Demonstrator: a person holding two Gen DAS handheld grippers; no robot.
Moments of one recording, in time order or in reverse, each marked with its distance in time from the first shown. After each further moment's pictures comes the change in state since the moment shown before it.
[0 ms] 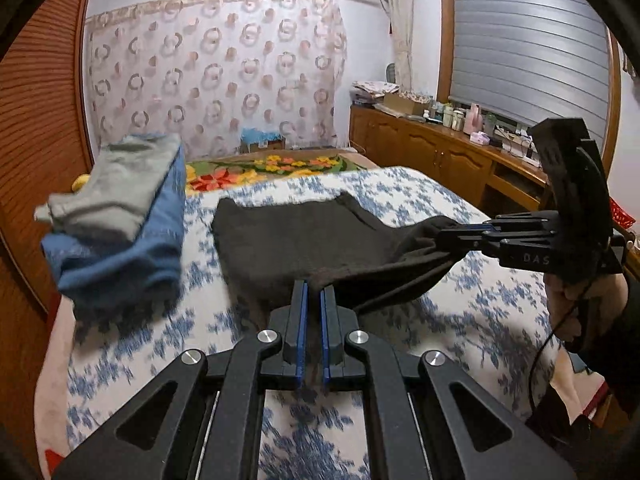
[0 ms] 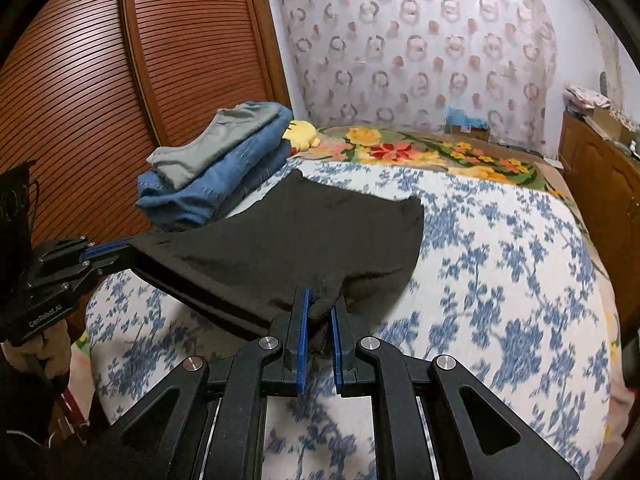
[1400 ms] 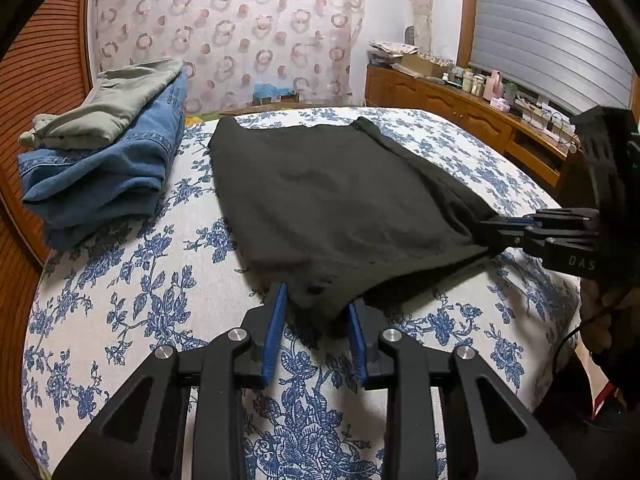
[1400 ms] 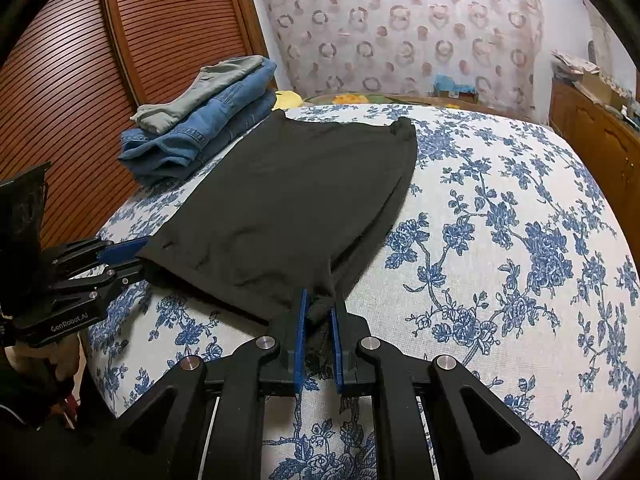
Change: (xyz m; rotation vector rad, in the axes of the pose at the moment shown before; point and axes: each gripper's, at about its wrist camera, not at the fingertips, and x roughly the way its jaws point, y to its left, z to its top) left arm 0.044 0.001 -0.050 -0.033 0.134 0.043; right arm 0.016 0.004 -0.056 0.062 0.077 -0.025
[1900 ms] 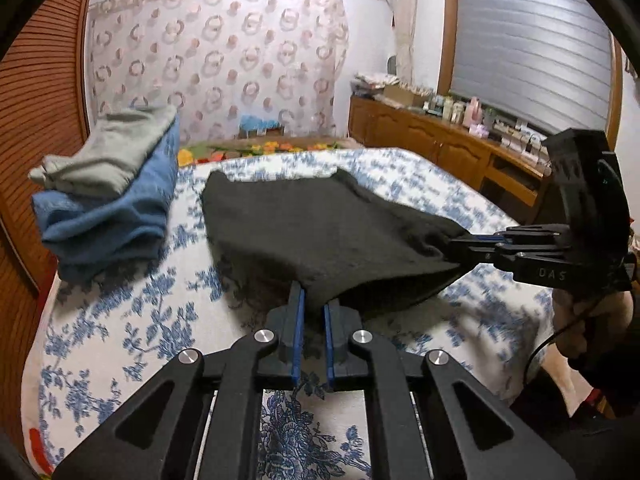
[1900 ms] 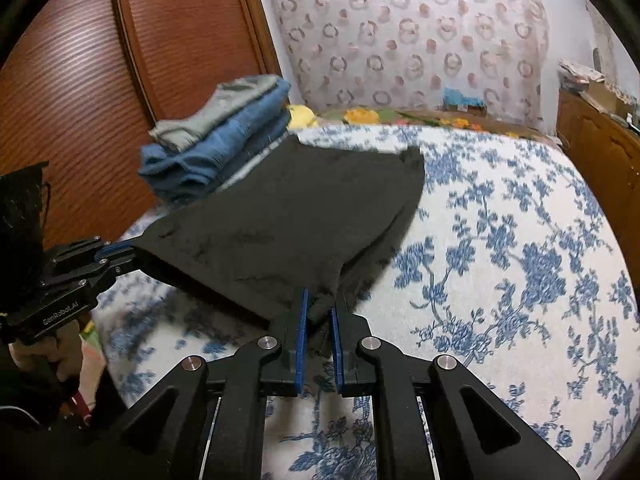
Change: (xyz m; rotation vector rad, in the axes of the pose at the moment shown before) left arm -0.047 -0.006 0.015 0.012 -0.123 -0.056; right arm -0.030 0.011 0.008 -0.019 -0.074 0.049
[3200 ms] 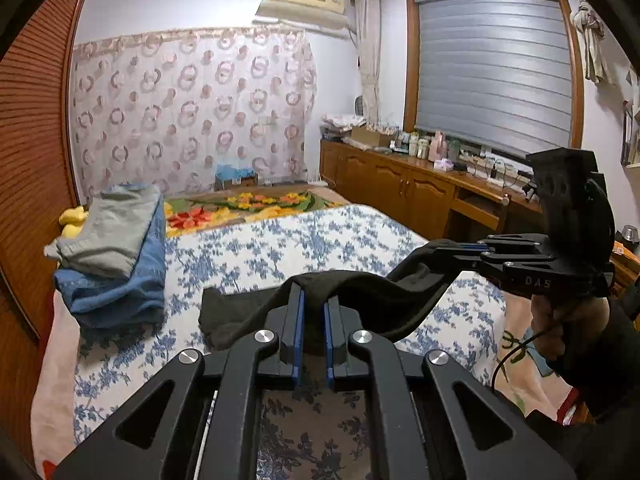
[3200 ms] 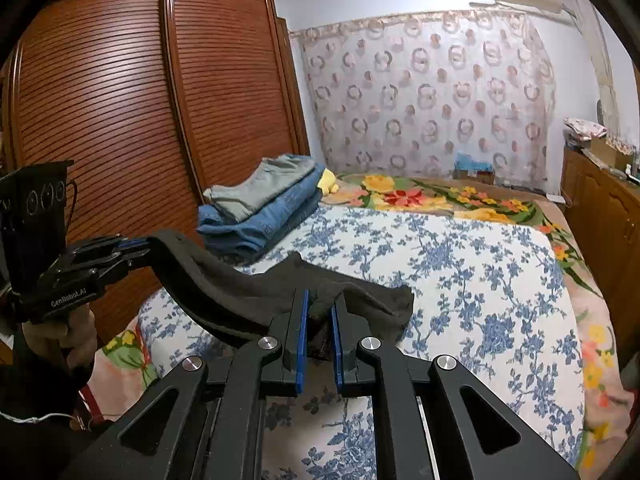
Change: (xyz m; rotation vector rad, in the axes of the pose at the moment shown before) left arm -0.065 -0.023 0.037 0.063 -0.126 -0.078; right arm -0.092 0.019 0.000 -0.084 -0.161 0.018
